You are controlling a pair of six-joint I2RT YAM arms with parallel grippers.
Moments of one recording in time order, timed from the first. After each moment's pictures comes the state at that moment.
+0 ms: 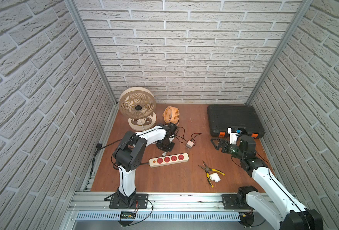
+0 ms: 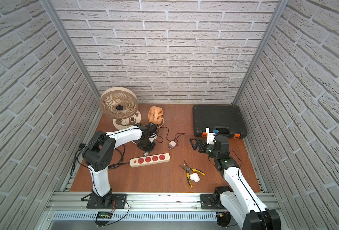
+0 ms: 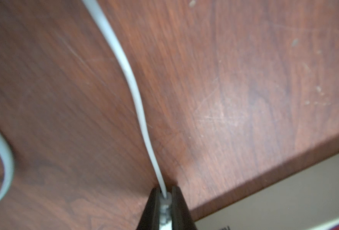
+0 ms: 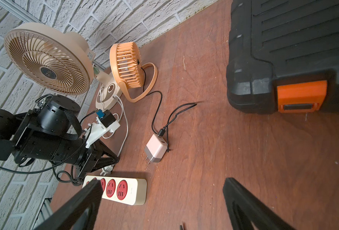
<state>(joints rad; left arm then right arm) -0.50 1.92 1.27 -0.89 0.05 -0.15 0.06 0.89 0.45 -0.09 -0.45 0.53</state>
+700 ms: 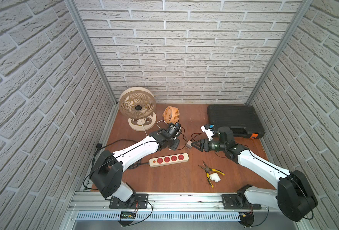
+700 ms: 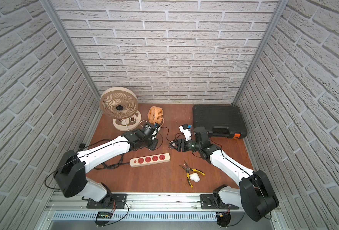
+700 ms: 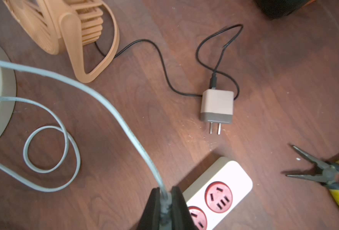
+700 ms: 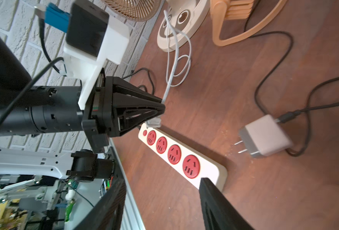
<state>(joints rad) -0.66 1.50 1.05 -0.52 -0.08 -0.20 0.39 1.26 0.67 0.00 -0.71 0.54</state>
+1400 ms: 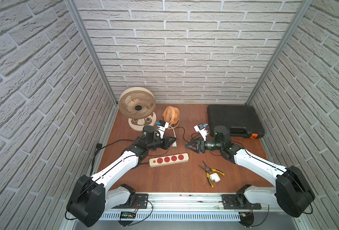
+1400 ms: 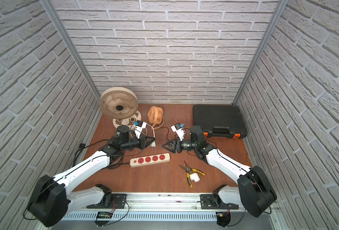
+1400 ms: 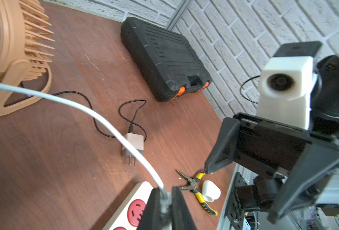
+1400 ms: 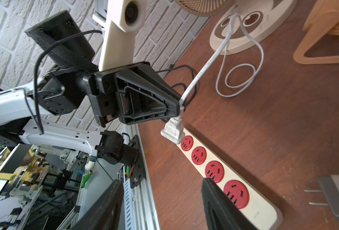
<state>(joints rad) -0.39 1.15 0.64 0.07 0.63 -0.48 0.48 1.29 0.70 0.17 -0.87 0.52</state>
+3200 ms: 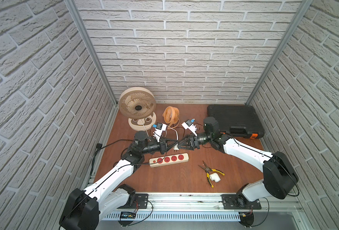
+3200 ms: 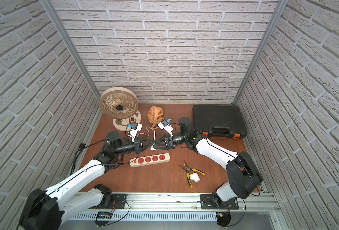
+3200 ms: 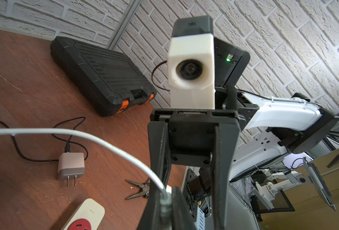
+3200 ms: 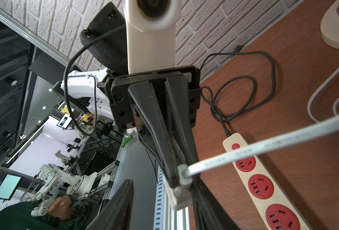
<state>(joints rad) -0.39 1.02 0.53 0.33 0.84 -0.64 0.54 1.50 0.95 0.14 -1.17 0.48</state>
